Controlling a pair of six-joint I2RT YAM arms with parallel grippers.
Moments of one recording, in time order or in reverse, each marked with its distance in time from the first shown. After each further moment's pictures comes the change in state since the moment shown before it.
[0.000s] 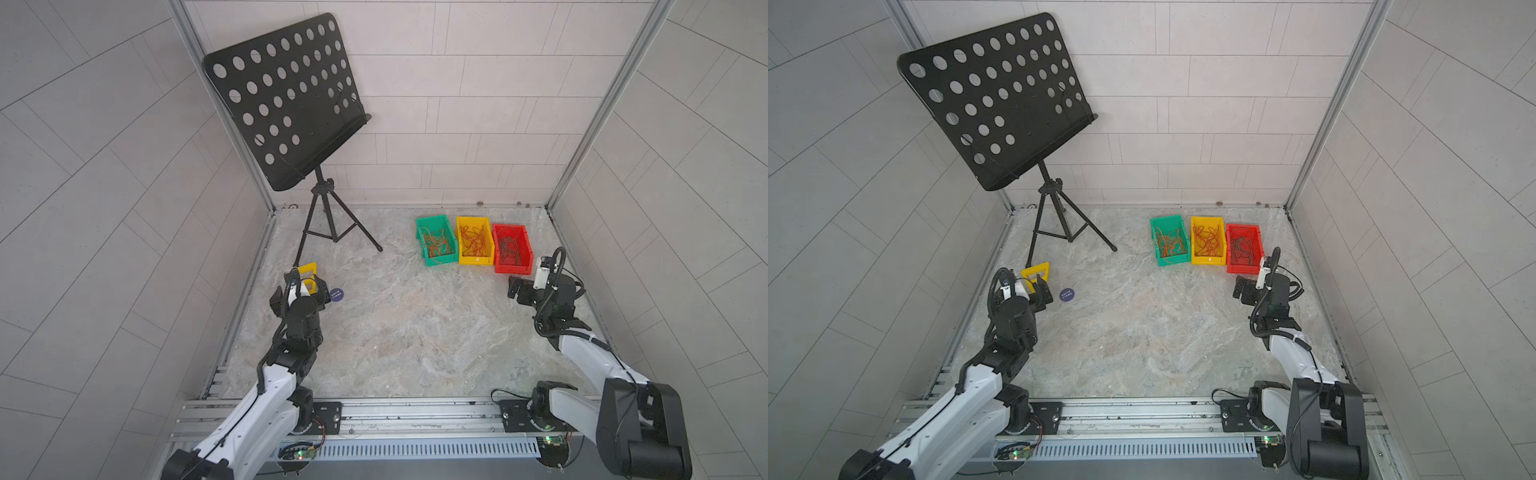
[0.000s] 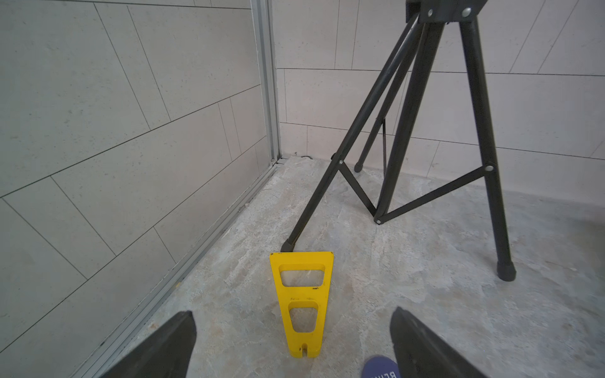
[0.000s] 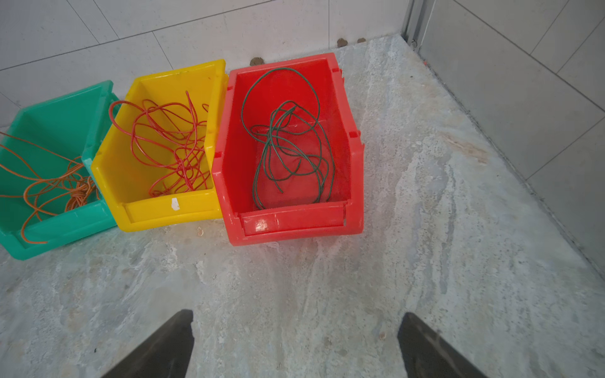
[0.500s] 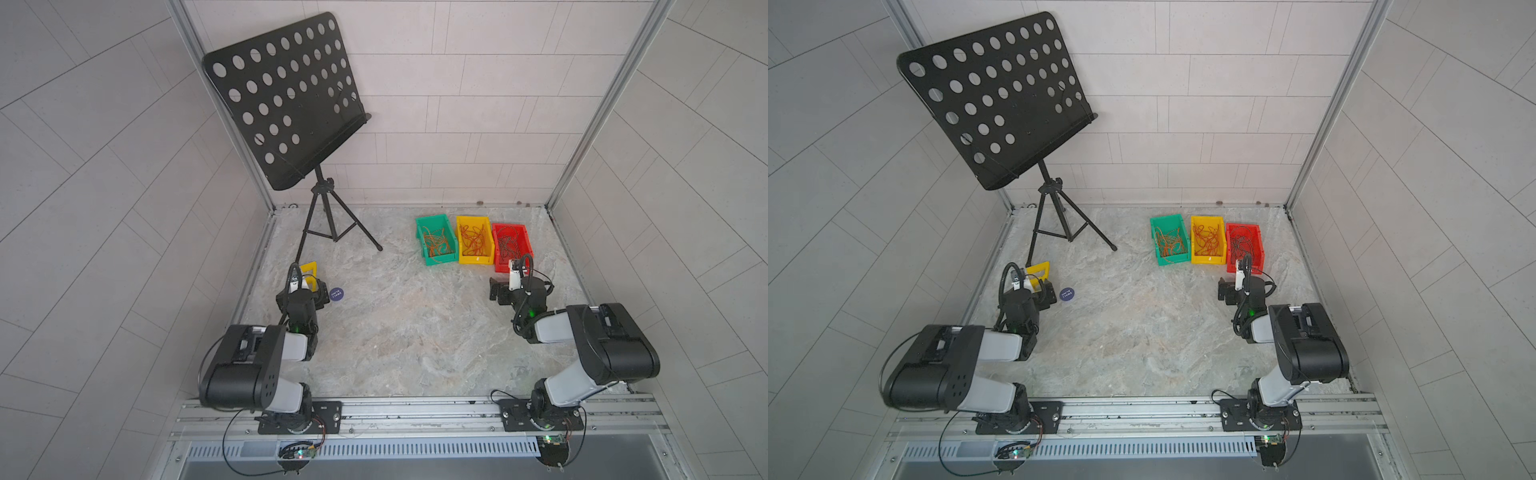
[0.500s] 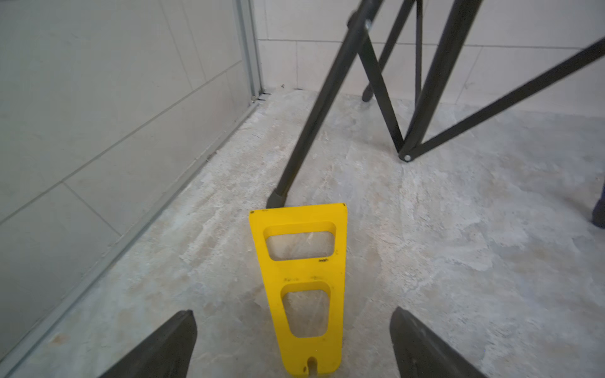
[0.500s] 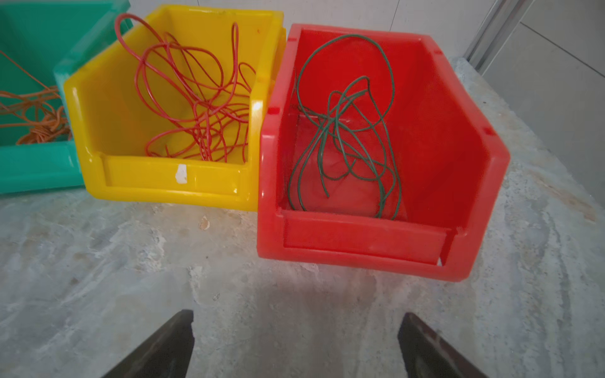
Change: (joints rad) left arm 0.208 0.741 -0.054 0.679 0.326 0.045; right arm 0.140 0.425 -0.048 0.511 0.101 -0.146
